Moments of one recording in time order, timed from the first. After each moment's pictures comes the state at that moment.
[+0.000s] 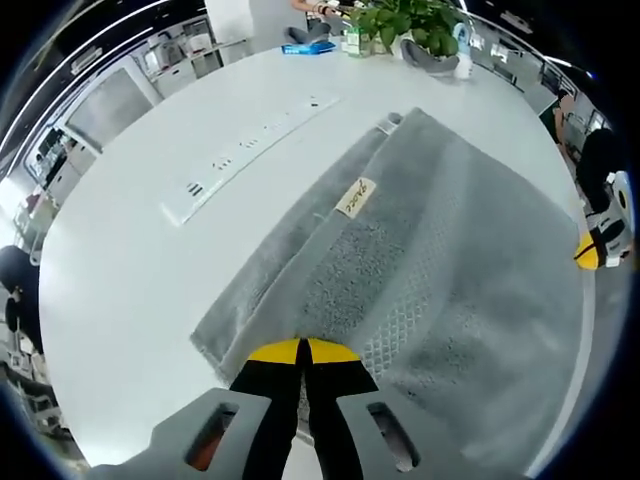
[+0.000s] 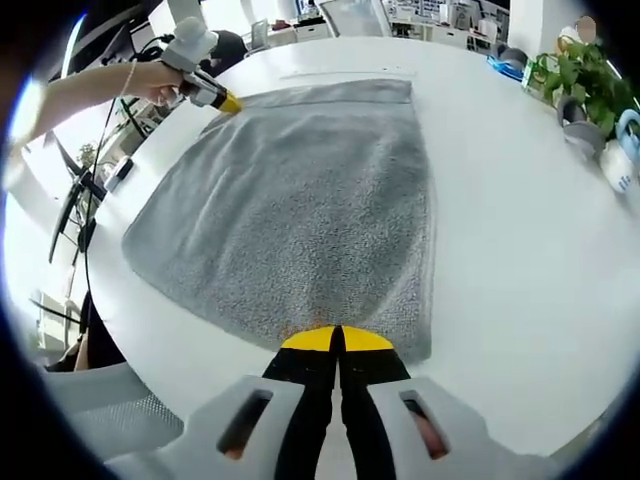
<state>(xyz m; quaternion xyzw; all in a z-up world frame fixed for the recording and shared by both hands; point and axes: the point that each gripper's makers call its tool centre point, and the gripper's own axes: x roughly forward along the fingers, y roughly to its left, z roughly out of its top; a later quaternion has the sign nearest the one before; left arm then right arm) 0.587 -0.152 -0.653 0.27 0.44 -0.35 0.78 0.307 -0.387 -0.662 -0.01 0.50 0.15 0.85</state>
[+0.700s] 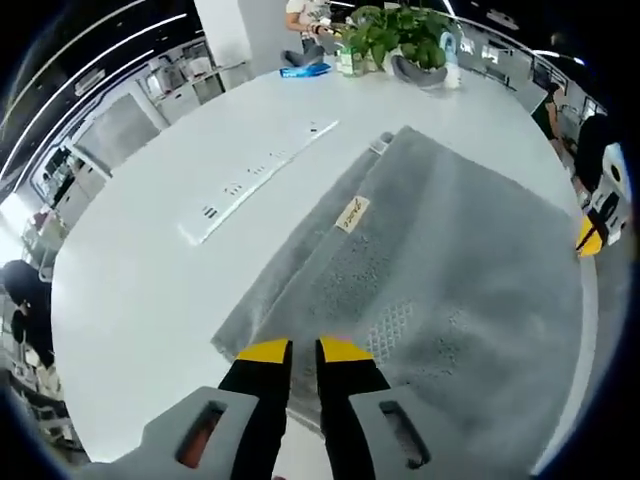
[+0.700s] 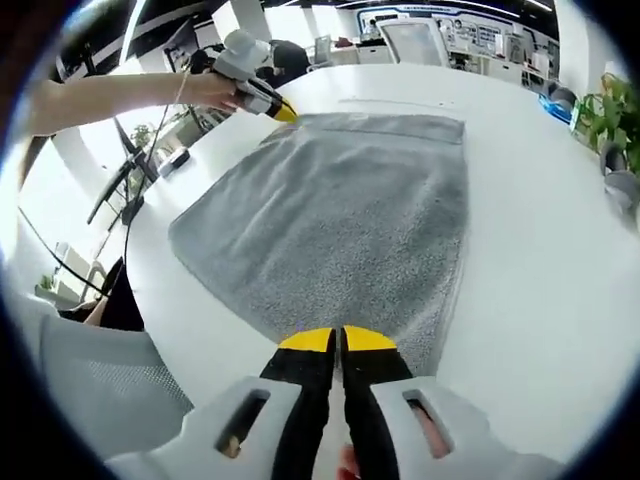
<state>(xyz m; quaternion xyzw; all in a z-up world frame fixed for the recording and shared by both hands) 0.581 -0.150 -0.617 0.24 0.37 -0.36 0.82 0.314 -0.376 -0.632 -0.02 0.44 0.27 0.86</state>
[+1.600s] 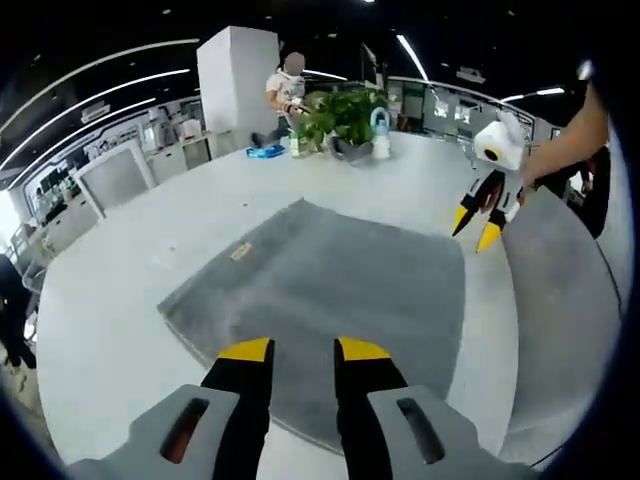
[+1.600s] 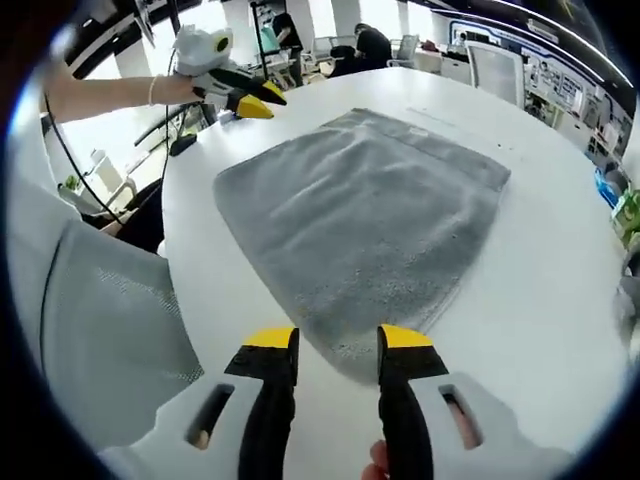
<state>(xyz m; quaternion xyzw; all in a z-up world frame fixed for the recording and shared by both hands) 0.401 -0.153 -0.565 0.17 0.26 -0.44 0.84 0.300 -0.388 -0.617 -0.16 0.43 0.40 0.79</state>
